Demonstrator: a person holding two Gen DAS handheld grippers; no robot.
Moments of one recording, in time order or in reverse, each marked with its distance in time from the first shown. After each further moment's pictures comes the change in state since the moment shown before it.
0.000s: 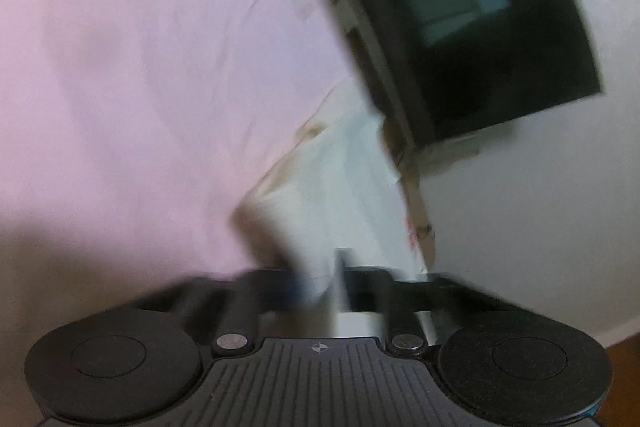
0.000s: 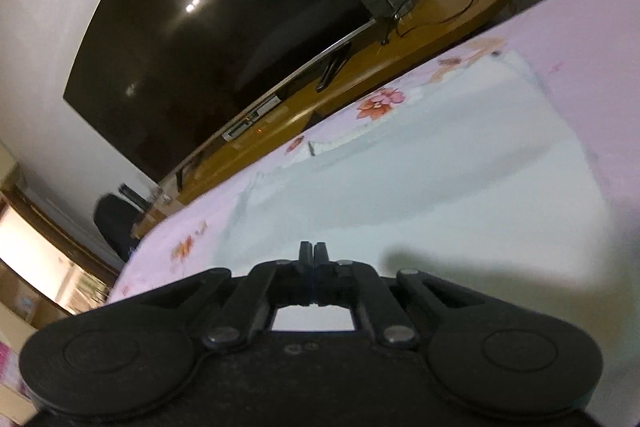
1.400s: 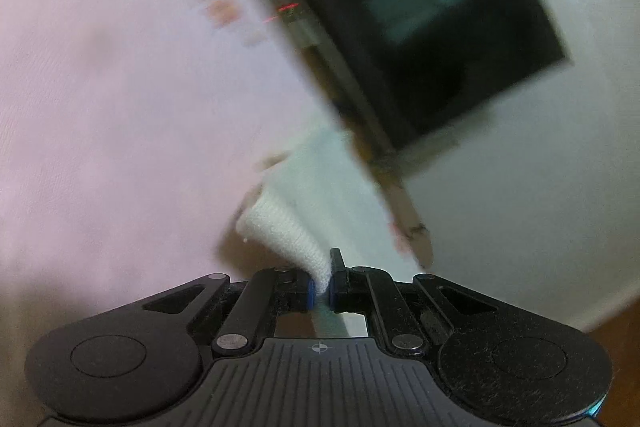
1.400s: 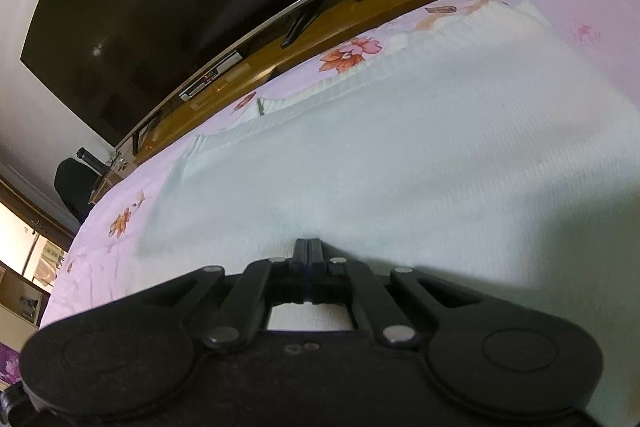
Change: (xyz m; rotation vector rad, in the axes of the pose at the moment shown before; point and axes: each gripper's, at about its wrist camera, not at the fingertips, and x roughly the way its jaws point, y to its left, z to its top) left arm -0.024 -0.037 0.002 0.299 -0.090 -0.043; right arm 0.052 -0.013 -0.003 -0.061 0.108 -0.136
